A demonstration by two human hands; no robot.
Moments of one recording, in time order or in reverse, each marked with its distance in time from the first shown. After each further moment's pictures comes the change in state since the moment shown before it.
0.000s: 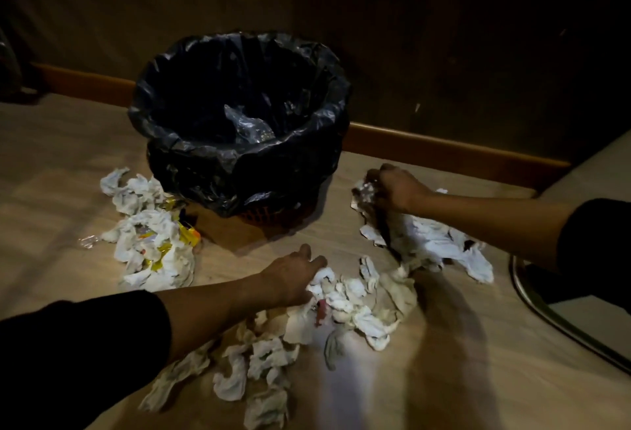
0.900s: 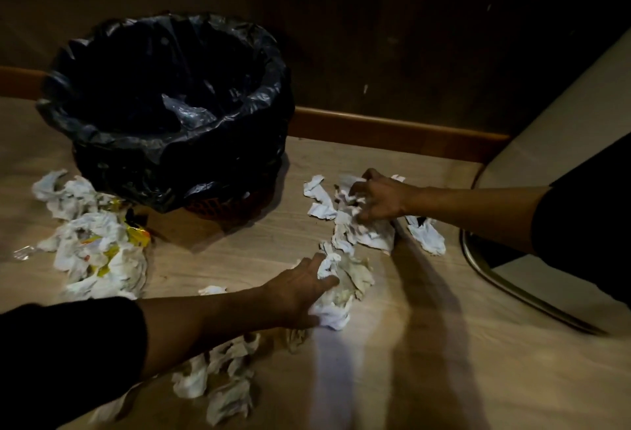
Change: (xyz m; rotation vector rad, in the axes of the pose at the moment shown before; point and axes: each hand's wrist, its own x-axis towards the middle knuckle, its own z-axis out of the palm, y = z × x) left_hand 0.011 0.079 0.021 -0.002 0.059 0.292; right_hand -0.055 0.054 0.012 -0.069 -0.318 0.076
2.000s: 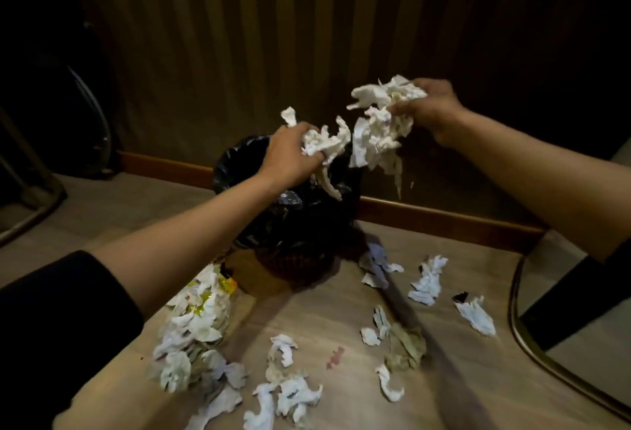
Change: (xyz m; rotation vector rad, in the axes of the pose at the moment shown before) left_hand -0.123 -0.049 -0.315 -0.293 1.000 -0.438; right_hand -0.081 -0.142 -0.292 1.068 0.836 -0.020
